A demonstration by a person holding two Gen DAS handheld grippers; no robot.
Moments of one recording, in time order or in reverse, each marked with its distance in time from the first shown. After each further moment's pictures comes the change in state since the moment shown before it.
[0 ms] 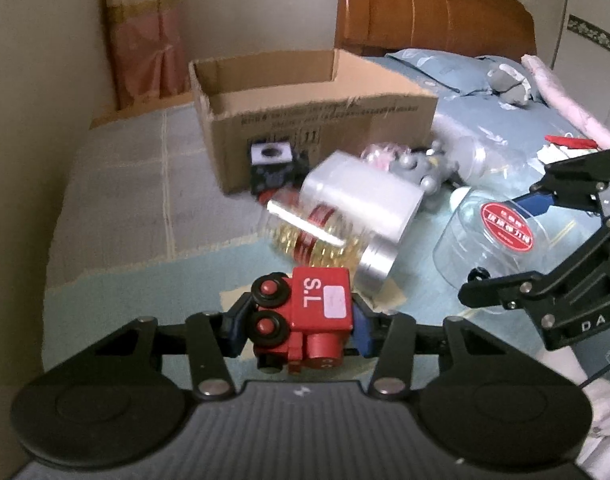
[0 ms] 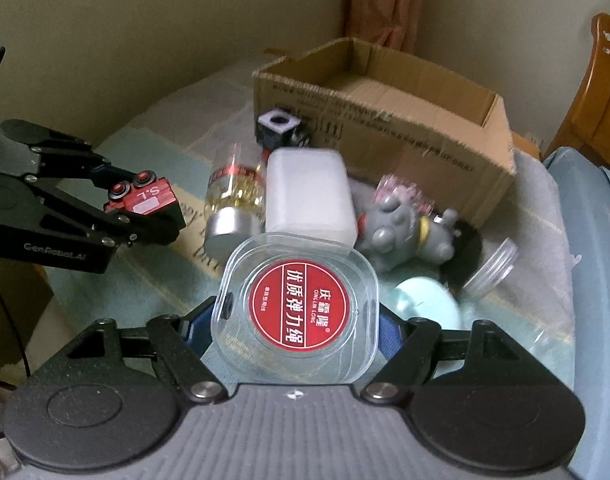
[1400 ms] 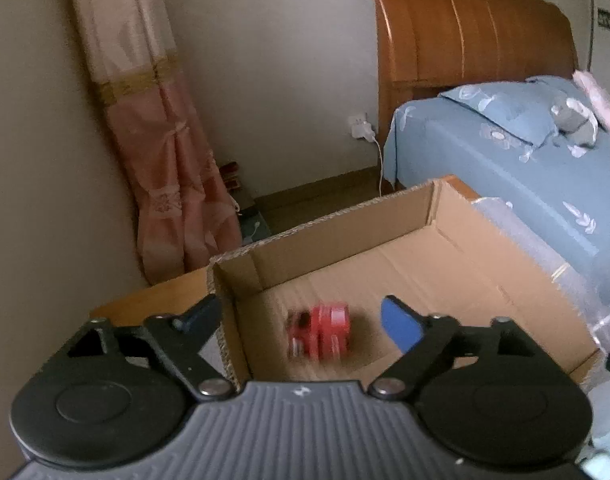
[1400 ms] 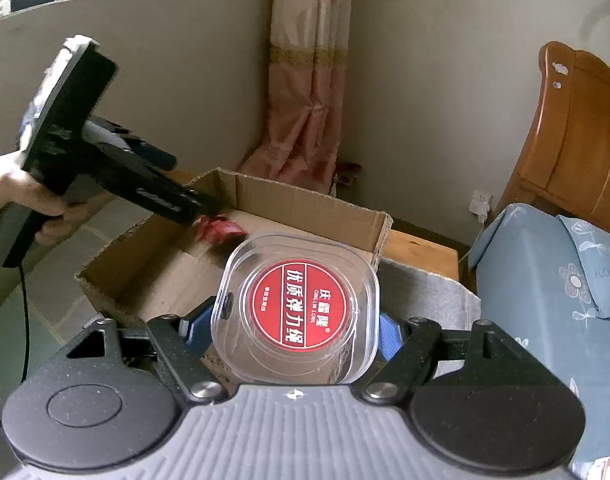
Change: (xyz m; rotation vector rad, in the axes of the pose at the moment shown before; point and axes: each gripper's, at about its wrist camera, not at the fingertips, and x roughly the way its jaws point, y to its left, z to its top) left arm 0.122 0.051 0.231 0.060 -0.058 0.133; right arm 0.012 -0.150 0.130 0.073 -0.177 -0.092
